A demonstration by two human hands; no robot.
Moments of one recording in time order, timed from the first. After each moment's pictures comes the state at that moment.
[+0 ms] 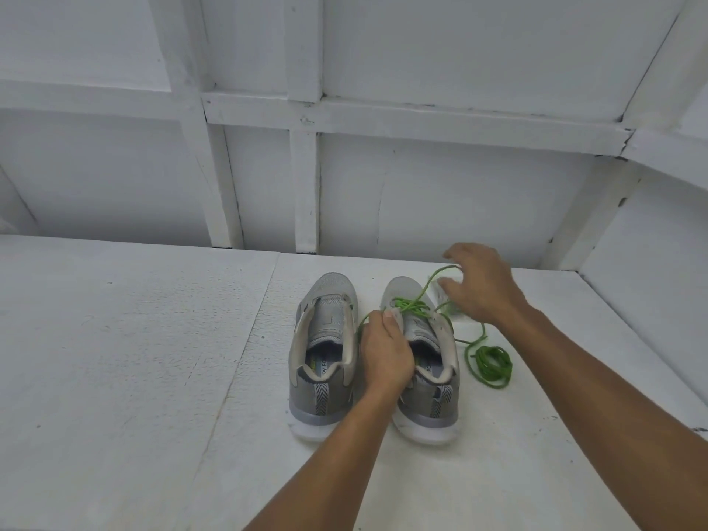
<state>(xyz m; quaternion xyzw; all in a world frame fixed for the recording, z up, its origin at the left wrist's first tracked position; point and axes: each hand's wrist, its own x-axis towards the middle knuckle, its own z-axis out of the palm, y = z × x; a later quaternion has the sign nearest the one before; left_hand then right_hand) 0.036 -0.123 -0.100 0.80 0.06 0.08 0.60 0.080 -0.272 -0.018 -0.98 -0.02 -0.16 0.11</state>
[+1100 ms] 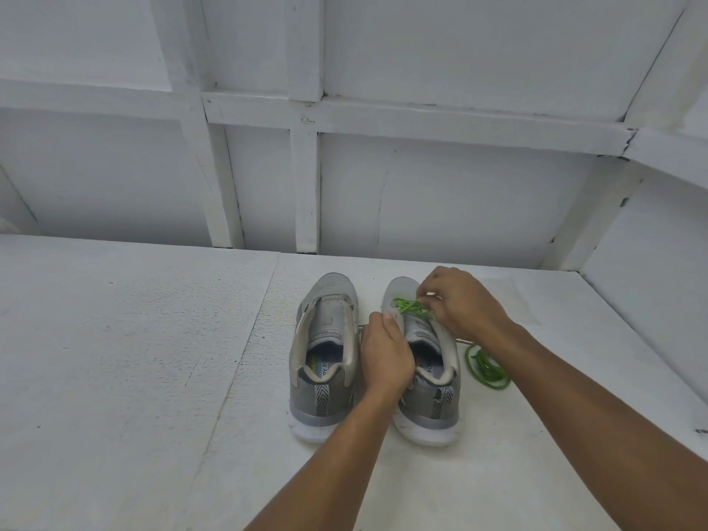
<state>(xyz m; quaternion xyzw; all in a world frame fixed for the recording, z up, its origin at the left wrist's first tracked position) 0.037 -0.123 -0.101 0.80 0.06 0.09 0.59 0.073 -0.252 -0.036 -0.98 -0.12 -0.13 0.13</state>
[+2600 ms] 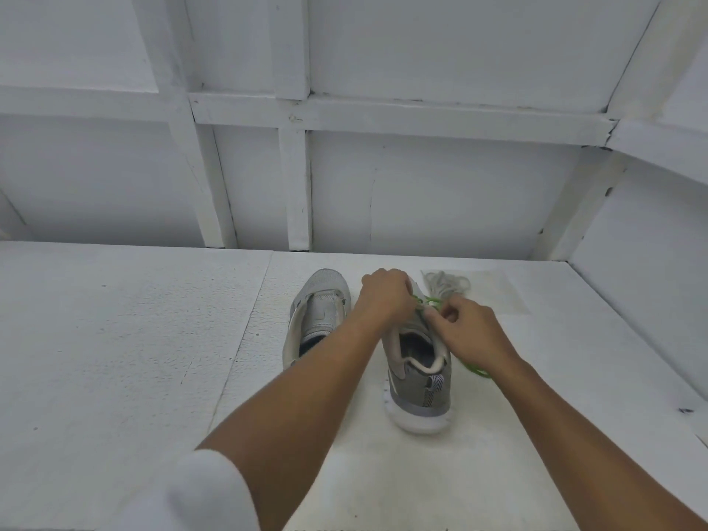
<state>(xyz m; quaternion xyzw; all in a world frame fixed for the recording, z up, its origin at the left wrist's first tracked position) 0.085 -0.121 -0.034 0.95 -0.14 -0.04 0.28 0.020 -0.256 -0.057 -0.95 0.10 -0.09 0.29</state>
